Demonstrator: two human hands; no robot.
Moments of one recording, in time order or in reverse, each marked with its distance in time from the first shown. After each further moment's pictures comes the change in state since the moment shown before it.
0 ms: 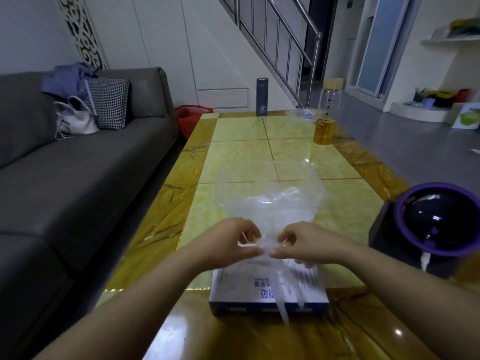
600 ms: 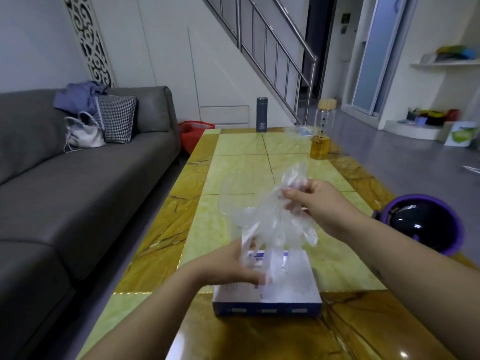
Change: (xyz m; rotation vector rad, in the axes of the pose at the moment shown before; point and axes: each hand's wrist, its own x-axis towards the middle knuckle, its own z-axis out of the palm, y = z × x) left_hand -0.029 0.014 0.004 -0.382 -0.205 -0.075; right_hand -0.029 -0.040 -0.047 0.893 0.449 -0.160
